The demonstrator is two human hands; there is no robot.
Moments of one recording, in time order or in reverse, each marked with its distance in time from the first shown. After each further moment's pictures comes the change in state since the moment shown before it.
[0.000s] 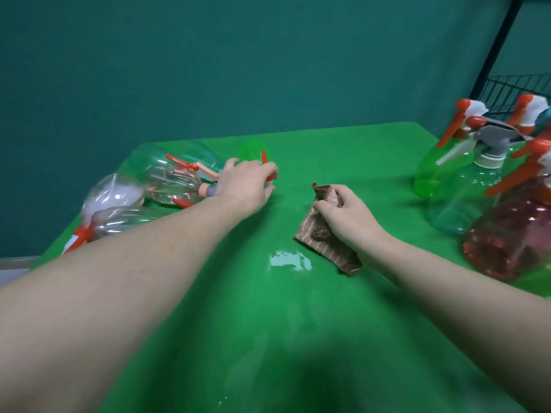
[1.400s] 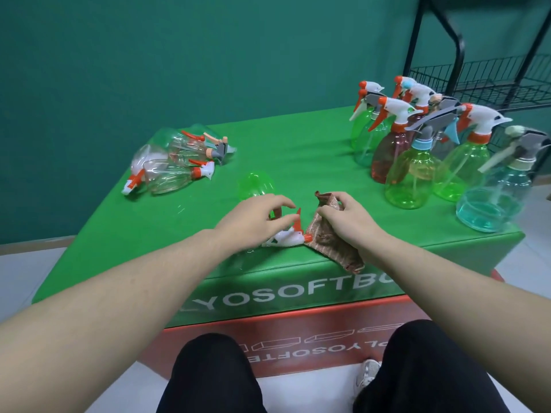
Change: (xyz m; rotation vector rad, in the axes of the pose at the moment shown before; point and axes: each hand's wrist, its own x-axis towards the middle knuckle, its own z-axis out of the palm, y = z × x) left_hand -0.261 0.121 -0.070 -0.423 -0.177 0.183; right_hand -0.241 0.038 -0.056 0.075 0.044 0.034
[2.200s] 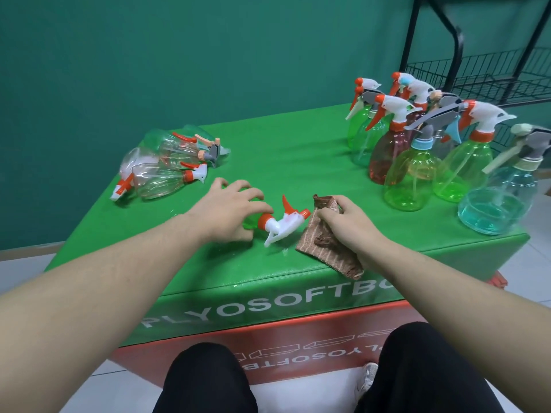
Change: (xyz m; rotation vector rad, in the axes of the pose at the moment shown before) left_hand 0.022 -0.042 -0.028 0.757 -0.202 0.156; right_hand 0.015 0.010 -0.001 0.048 -0.010 0.014
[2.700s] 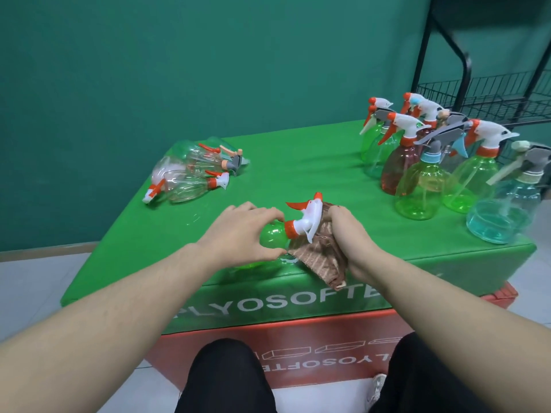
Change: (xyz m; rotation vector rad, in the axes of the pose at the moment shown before) left_hand -0.060 0.031 -0.014 -0.343 0.169 -0.152; right_hand -0.036 -0.028 0.033 0.404 -0.099 0.116
